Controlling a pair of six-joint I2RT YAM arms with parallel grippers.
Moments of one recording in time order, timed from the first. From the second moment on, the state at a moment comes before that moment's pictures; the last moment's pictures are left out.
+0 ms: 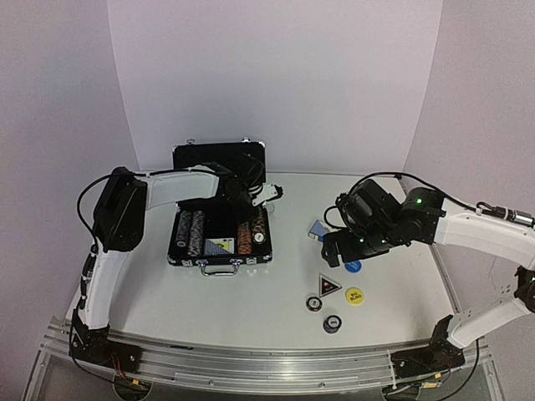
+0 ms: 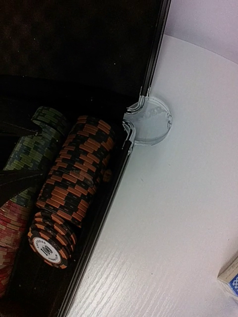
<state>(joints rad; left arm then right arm) -0.74 2.27 1.90 -0.60 -0.13 0.55 0.93 1.34 1.14 -0.86 0.28 0.57</state>
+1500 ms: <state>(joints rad) -0.83 2.13 1.57 -0.42 -0.23 0.32 0.92 1.35 1.11 -0.79 0.19 0.52</state>
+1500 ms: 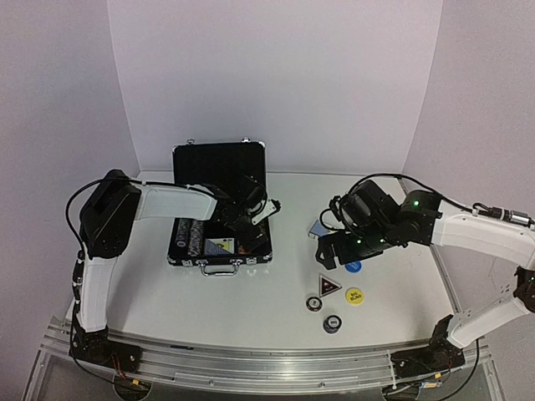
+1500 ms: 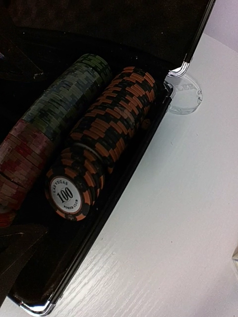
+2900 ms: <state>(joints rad) -0.79 1.85 1.58 -0.45 -0.13 0.23 0.92 1.30 1.04 -0.78 0.04 0.54</state>
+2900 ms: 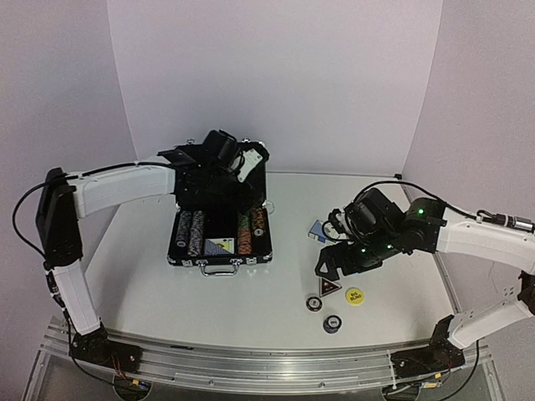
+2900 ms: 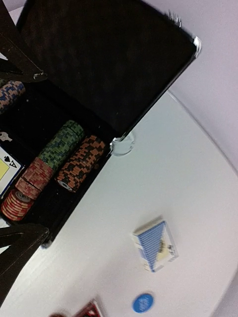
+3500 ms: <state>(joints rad) -0.81 1.22 0.96 -0.42 -0.13 -0.49 1.02 1.73 1.12 -0.78 0.04 0.63</state>
